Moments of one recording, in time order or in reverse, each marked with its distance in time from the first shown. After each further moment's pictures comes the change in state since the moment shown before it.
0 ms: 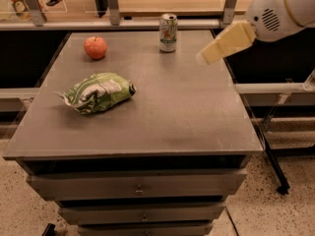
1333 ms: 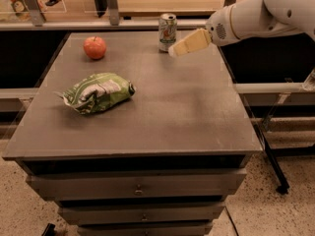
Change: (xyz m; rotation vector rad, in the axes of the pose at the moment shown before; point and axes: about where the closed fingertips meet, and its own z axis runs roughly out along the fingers) arm -0.034 -0.053 0.144 -0.136 -0.196 0.048
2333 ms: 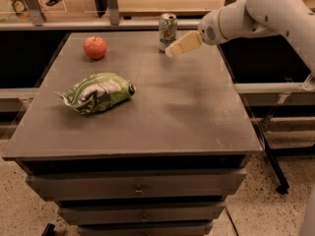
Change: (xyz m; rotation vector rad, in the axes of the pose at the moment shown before) arm 0.001 -0.038 0.043 0.040 0.000 -0.068
